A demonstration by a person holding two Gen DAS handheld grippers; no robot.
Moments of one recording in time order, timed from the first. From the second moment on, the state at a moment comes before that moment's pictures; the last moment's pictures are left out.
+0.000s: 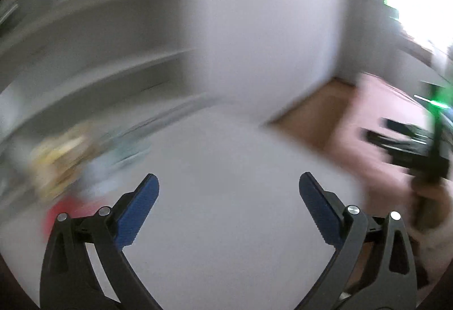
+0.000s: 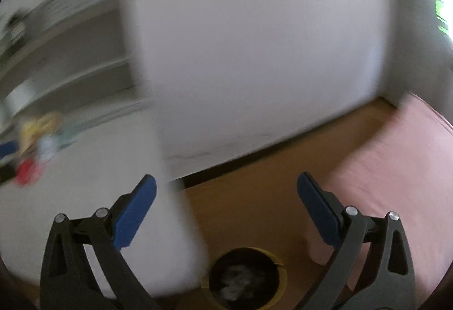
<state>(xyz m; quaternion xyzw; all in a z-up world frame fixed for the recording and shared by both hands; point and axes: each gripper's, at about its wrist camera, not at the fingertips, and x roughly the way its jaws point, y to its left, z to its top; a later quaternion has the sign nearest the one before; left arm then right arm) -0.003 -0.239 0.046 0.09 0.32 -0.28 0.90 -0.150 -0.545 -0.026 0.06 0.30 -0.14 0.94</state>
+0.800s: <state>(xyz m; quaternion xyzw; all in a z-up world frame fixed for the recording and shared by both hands) 0.089 -0.018 -0.011 0.03 0.43 -0.12 0.89 0.079 -0.217 -0.096 -0.09 0.46 0.12 0.88</state>
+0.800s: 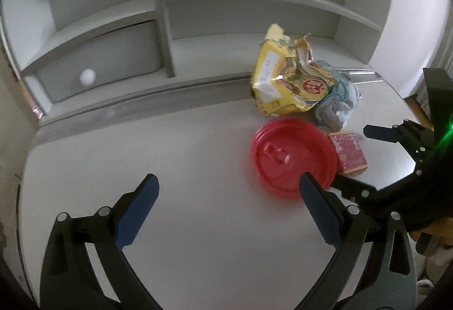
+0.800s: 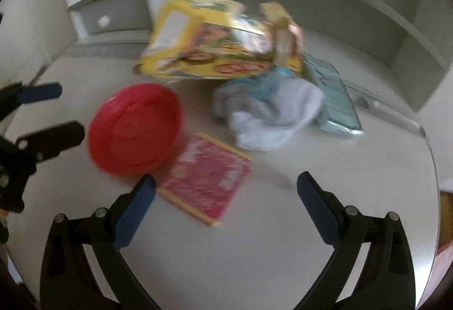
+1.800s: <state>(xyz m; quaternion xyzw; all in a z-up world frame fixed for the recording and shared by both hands) 0.097 -0.079 -0.009 0.07 0.42 -0.18 0.89 0.081 -0.264 -0.061 -0.05 0.43 0.17 0.88</state>
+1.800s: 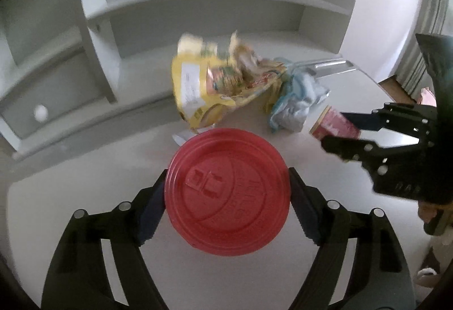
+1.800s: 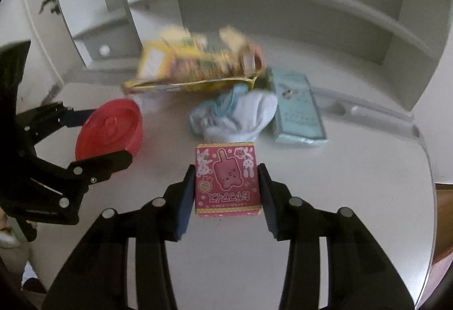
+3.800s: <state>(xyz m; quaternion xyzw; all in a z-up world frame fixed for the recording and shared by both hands) -0.079 -0.585 -0.336 0.29 0.59 -0.41 0.63 -0.191 -0.751 -0.414 0.56 0.54 -0.13 0.61</state>
